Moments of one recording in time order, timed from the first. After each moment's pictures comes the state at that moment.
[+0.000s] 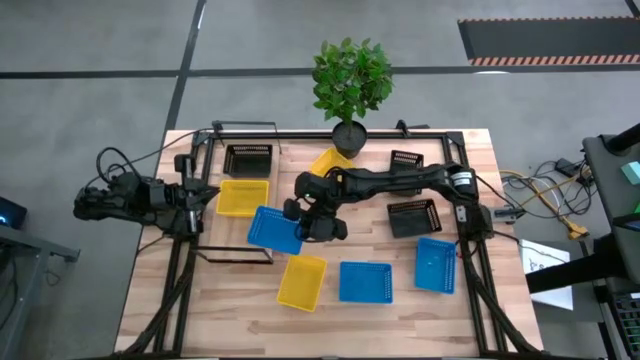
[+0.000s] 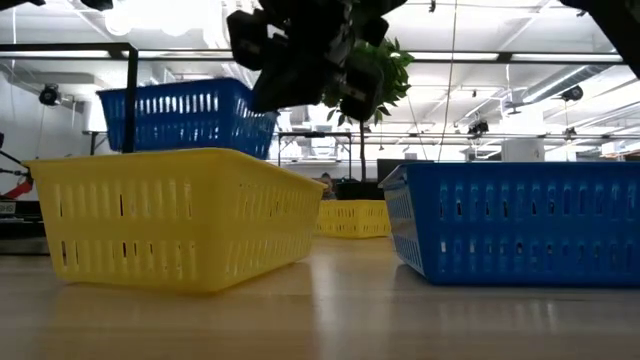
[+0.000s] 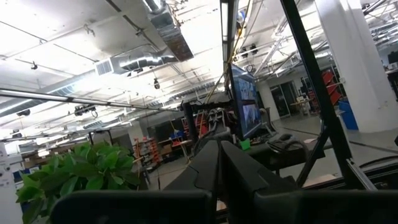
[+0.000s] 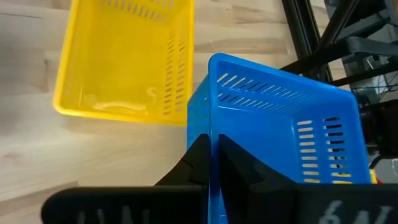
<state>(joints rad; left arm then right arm) -0.16 0.16 0.38 0.15 -0.17 0.40 -0.06 2.08 1.77 -0.60 -0.53 -1.39</state>
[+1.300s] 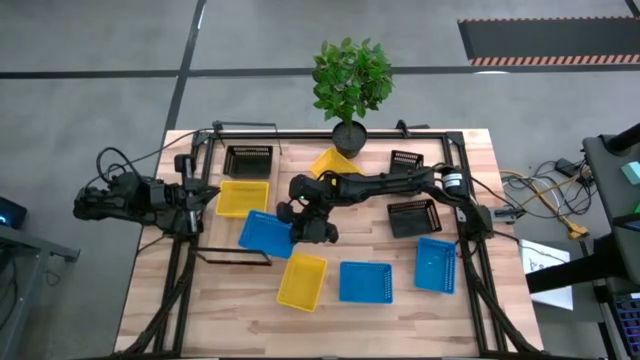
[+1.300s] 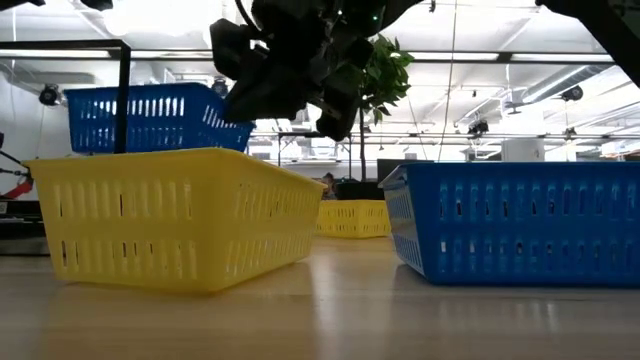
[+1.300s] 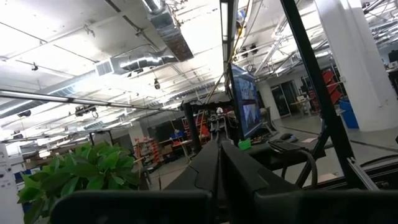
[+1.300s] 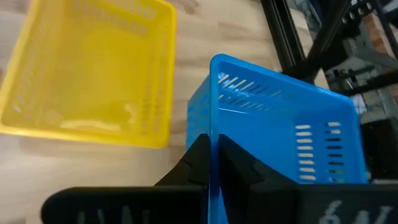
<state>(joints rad) -0.16 0.16 0.38 0.15 -0.17 0.41 -0.06 2.15 1.77 -0.44 -0.60 -1.38</state>
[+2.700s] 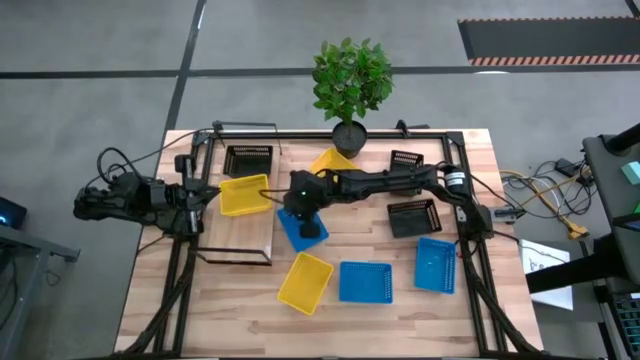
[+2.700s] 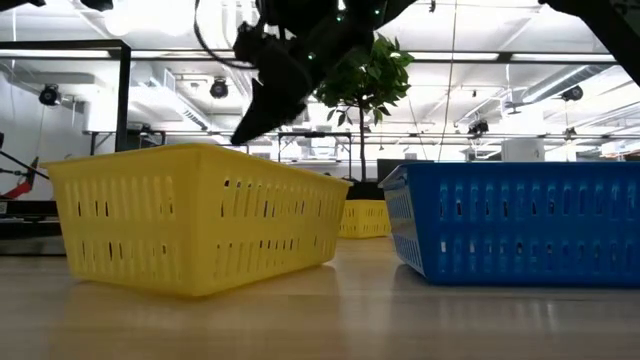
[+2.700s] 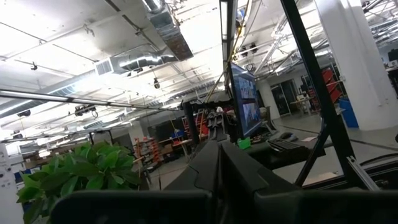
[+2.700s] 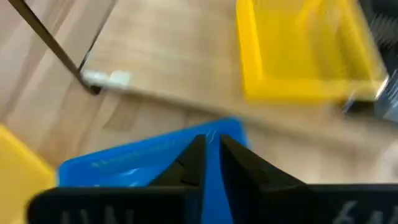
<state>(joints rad) -0.16 0.16 0.38 0.15 -0.17 0.41 -0.08 2.12 1.78 -0.46 -0.11 -0.24</state>
